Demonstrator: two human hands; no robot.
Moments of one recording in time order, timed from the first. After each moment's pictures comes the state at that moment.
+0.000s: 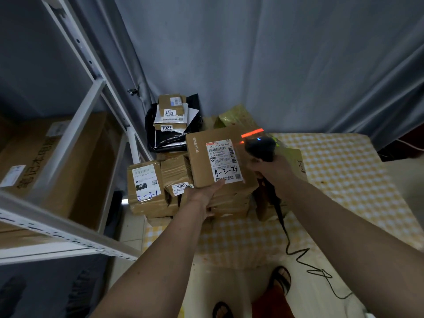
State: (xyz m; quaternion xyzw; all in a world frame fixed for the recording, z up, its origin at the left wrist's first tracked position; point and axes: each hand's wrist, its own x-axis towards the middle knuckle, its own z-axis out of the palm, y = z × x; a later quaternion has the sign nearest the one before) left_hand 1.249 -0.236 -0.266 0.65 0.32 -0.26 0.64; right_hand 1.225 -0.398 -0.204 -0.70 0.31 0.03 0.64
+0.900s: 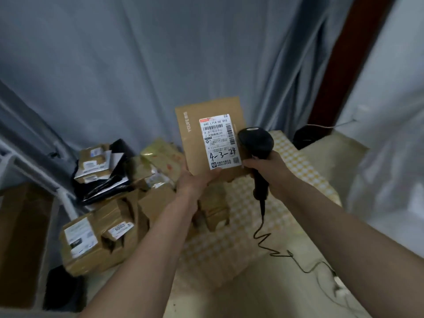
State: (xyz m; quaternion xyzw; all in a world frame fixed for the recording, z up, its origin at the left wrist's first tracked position) left_hand 1.175 -0.417 -0.180 0.72 -0.01 -0.19 0.67; right_hand 1.079 -0.566 -0.143 -0.63 0.31 -0.14 0.70
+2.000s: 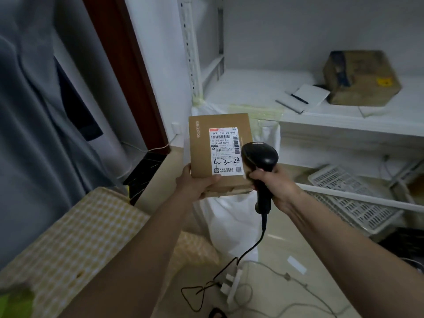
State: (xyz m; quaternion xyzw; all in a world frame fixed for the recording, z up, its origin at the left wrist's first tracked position) left_hand 0.886 -0.976 -0.205 0.66 -0.33 -0.48 0.48; right_hand 0.680 -0.993 -0.167 -0.43 0.53 -0.41 0.60
